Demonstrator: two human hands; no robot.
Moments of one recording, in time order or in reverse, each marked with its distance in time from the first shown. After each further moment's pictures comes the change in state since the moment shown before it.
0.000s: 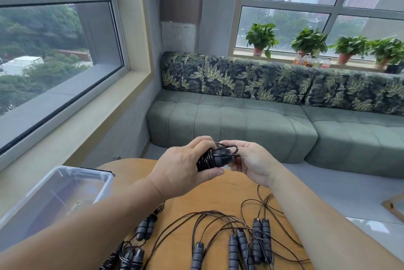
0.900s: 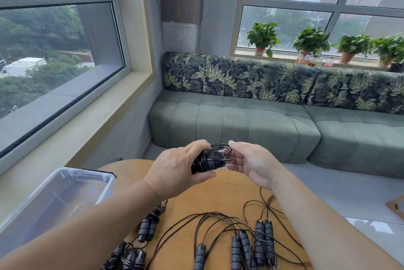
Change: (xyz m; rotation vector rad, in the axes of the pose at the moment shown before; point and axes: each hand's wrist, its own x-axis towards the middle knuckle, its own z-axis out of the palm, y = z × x) left_hand -0.006 -0.020 0.009 0.085 0.061 0.025; right_hand 0.001 0.000 0.003 0.110 -0.005 0.021
